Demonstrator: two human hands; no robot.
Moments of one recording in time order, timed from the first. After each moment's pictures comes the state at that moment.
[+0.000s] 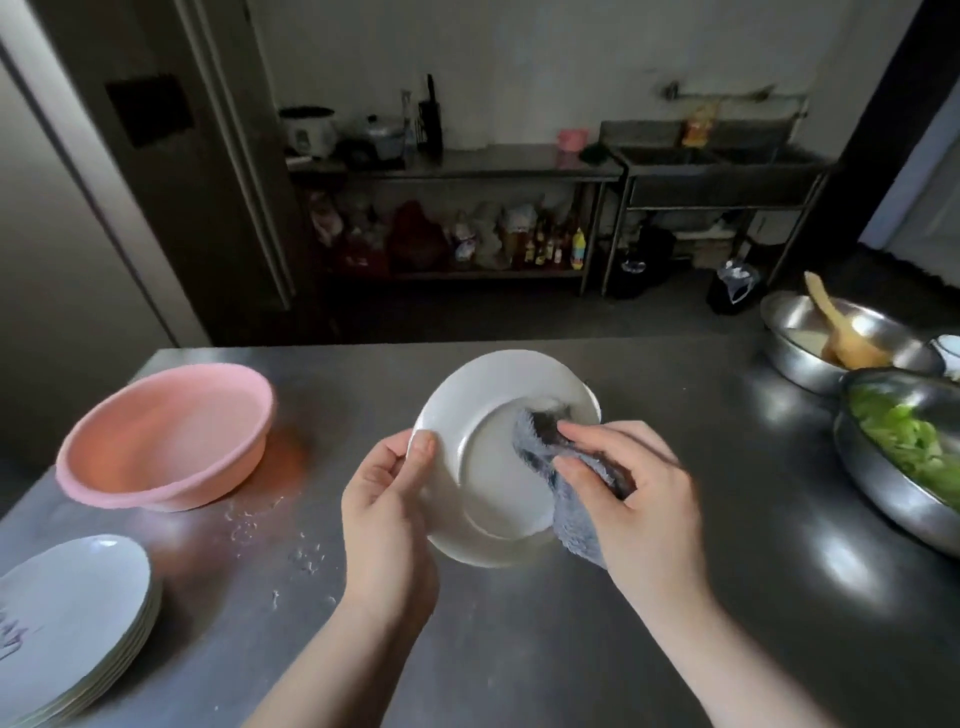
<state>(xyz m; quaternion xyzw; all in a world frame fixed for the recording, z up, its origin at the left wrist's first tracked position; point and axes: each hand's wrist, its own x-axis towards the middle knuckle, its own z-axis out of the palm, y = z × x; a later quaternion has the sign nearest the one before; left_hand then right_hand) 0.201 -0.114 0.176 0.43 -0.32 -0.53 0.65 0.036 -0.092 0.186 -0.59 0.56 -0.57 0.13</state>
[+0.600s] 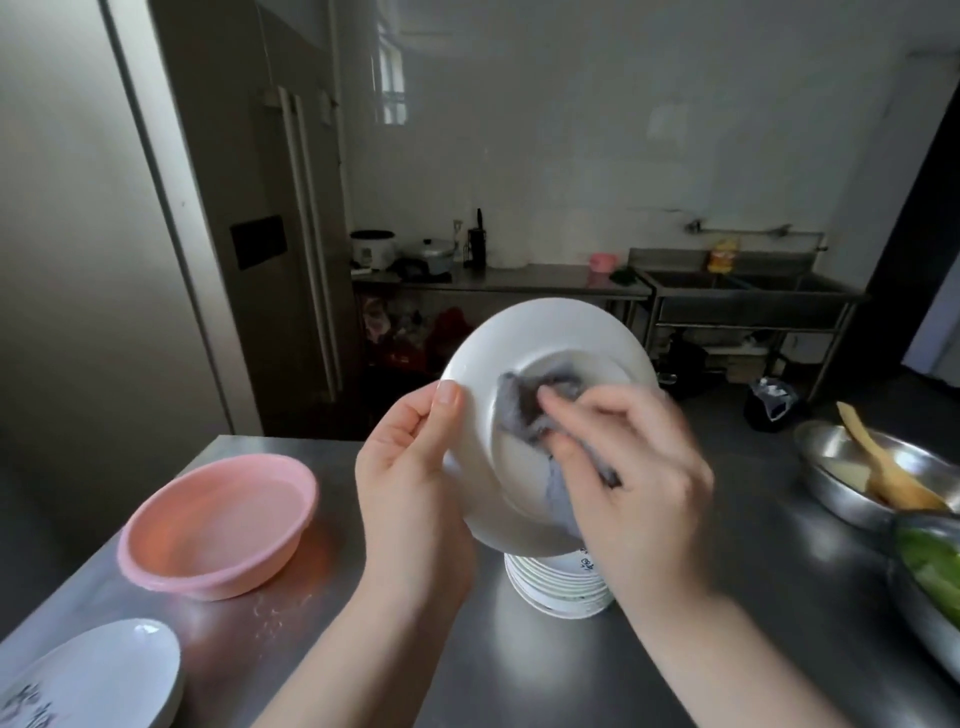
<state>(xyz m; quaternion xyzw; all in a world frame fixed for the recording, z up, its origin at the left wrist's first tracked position) 0.200 -0.126 0.306 0.32 -0.35 -0.48 0.74 0.067 -0.126 0.298 -0.67 0.39 -0.60 -0.18</state>
